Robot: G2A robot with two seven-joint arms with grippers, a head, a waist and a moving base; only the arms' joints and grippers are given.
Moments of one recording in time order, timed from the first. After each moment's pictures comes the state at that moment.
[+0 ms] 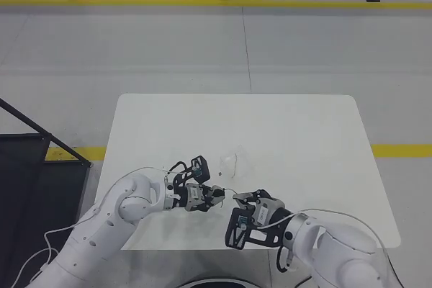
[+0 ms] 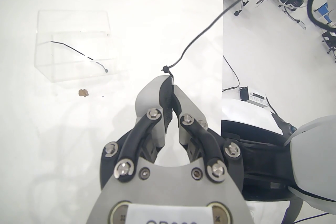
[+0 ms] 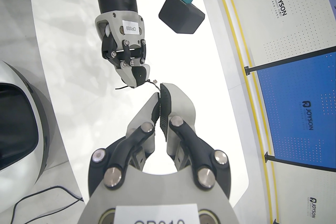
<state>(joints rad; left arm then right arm) 1.06 -1.02 -0.98 -1.56 0.64 -0.80 -0.57 -1.32 -1.02 1.08 -2.35 -1.53 -0.66 0.76</state>
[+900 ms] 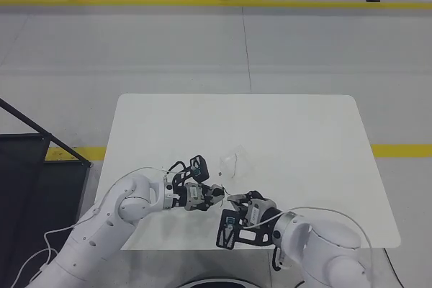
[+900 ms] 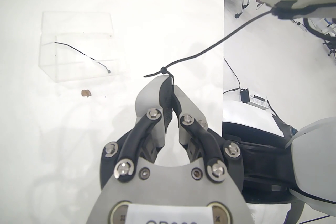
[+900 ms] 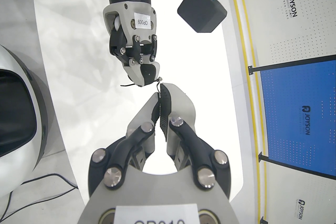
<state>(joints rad) 1.06 -1.02 -0.98 -1.56 0.65 -0.80 -0.54 -1.24 -1.04 0.98 -2.31 -1.55 -0.68 0.85</state>
